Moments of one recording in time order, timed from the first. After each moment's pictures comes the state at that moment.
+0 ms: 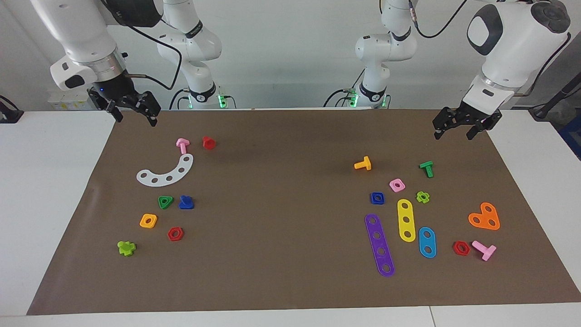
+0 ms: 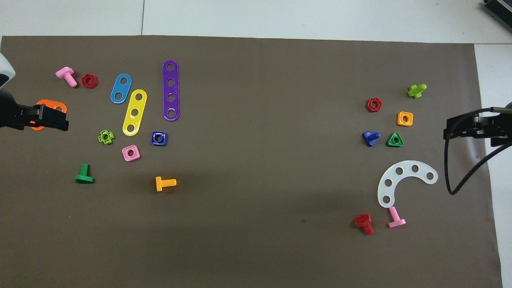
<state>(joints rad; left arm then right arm) -0.04 0.04 0.02 -1.61 -0.01 1.63 0.07 0.02 -0.03 -0.04 -1.60 -0.02 1.54 0.15</state>
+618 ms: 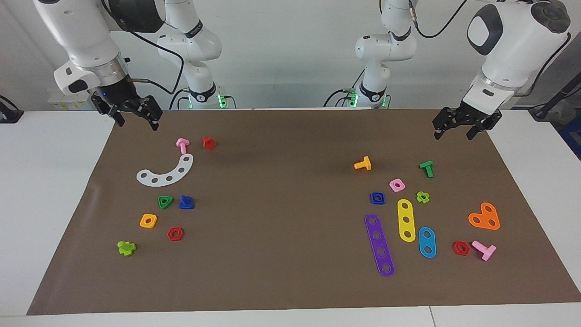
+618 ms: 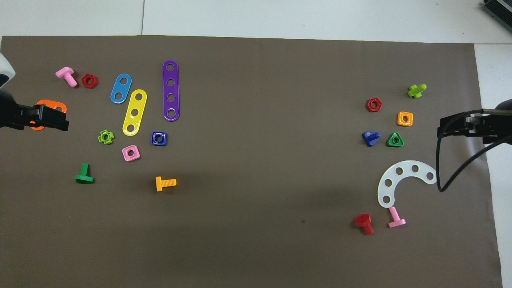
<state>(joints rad) -0.04 0.04 0.02 -1.61 -0.01 1.63 0.07 0.02 -0.05 -0.04 -1.68 -0.02 1.64 0.13</state>
